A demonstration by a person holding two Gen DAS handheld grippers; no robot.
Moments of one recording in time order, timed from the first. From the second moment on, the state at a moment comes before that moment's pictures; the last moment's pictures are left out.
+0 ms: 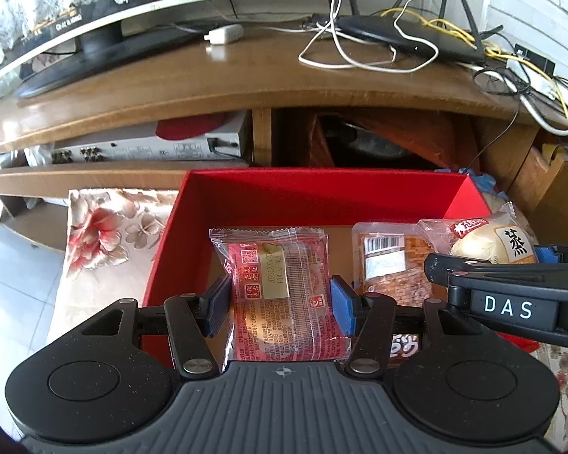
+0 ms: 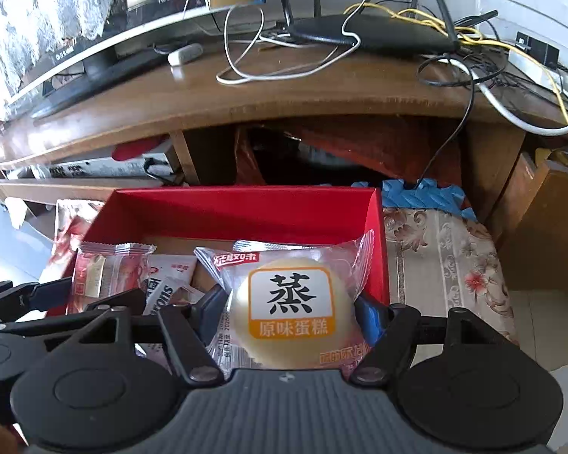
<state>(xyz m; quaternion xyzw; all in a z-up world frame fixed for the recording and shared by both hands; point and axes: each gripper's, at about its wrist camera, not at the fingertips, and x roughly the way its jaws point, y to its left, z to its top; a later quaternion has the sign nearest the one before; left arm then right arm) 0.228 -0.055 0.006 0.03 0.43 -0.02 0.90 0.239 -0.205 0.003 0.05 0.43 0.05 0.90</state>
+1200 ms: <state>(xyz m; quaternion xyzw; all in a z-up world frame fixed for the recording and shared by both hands) 0.228 -0.050 0.003 0.03 0.43 -0.01 0.90 0.245 -0.208 -0.009 0.06 0.45 0.04 0.89</state>
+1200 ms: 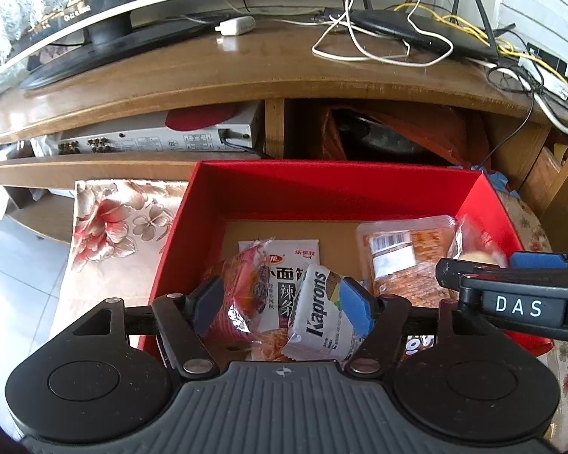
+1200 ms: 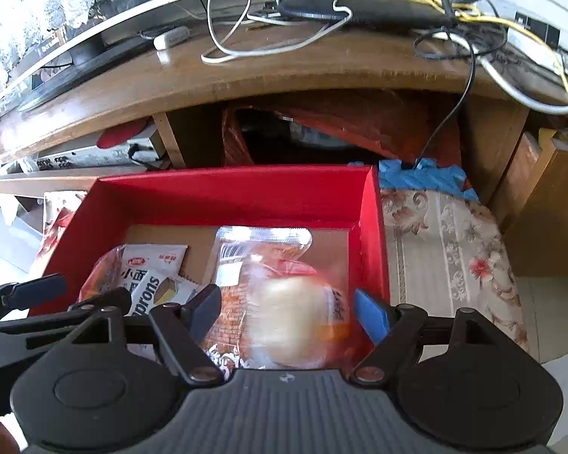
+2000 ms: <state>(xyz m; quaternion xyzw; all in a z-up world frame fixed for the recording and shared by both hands) 0.195 -0.063 0.021 0.04 0.41 -0.04 0.91 0.214 -0.216 0.019 0.08 0.42 0.05 0.90</state>
